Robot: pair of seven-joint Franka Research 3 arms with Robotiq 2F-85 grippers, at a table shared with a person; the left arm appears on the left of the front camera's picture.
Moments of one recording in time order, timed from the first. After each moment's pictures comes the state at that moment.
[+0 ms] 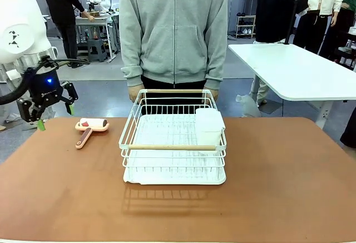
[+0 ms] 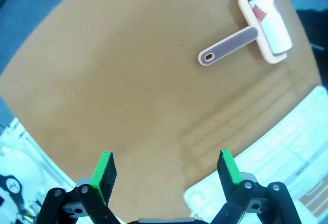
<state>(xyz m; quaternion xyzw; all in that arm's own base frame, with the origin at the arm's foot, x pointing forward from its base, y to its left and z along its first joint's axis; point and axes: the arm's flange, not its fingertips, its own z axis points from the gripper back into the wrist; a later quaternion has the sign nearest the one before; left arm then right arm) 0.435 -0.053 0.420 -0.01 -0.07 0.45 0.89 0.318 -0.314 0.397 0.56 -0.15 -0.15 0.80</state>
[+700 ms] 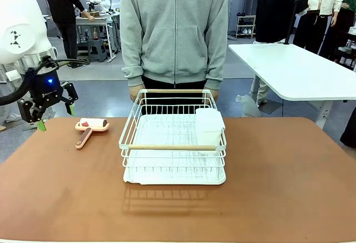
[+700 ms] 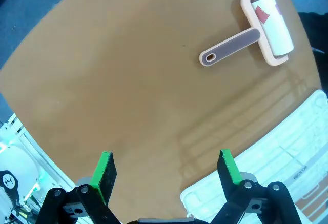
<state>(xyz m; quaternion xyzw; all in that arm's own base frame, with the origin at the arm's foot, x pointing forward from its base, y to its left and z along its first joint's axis) 0.436 -0.055 0.418 -0.02 -0.07 0.48 0.88 0.318 -0.314 0.397 0.56 -0.15 -0.15 0.80</state>
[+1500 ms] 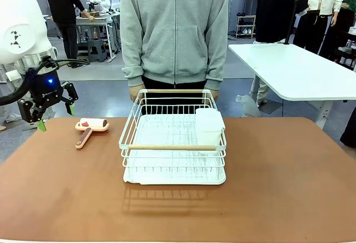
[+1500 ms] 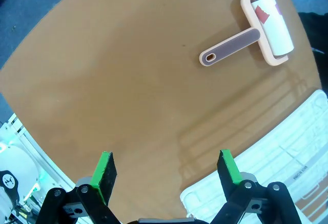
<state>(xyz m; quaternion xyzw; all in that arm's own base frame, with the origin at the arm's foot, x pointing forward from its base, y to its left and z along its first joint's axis) 0.436 -0.055 0.418 -0.02 -0.07 0.48 0.88 0.318 -0.314 0.397 0.56 -0.15 -0.15 0.80</state>
